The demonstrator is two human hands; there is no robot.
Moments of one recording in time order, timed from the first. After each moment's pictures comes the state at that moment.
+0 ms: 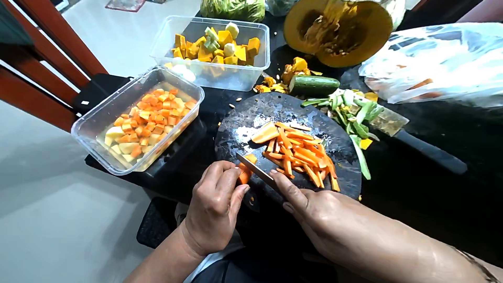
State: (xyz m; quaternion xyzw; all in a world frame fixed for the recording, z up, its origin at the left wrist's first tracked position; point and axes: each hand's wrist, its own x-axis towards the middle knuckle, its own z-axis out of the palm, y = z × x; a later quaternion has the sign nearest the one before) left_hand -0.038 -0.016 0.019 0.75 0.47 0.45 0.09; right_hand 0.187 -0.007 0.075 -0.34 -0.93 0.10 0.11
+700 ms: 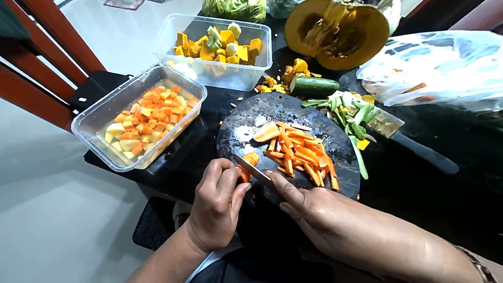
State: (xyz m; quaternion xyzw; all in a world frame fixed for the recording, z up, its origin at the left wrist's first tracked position) left_hand -0.035 -0.017 0.008 0.73 0.47 0.49 0.10; right_hand 0.183 -0.001 0.078 -0.32 -0.93 0.17 0.09
